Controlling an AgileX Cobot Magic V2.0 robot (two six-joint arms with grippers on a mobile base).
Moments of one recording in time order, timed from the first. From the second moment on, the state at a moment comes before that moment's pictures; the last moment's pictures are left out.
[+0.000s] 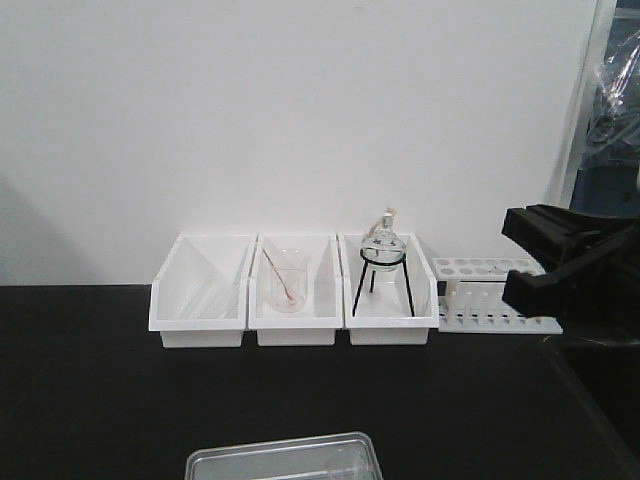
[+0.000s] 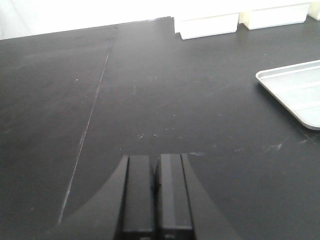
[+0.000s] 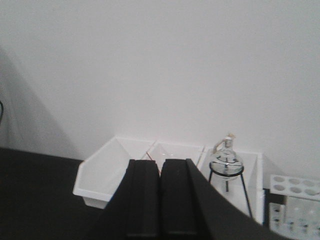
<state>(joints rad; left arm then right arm) -0.01 -0.02 0.03 0.06 0.37 0.02 0.30 1.04 -0.90 -0.89 -0.10 1.02</state>
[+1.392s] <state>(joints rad) -0.01 -0.02 0.03 0.06 0.37 0.02 0.07 -0.01 0.03 -0.04 0.10 0.10</state>
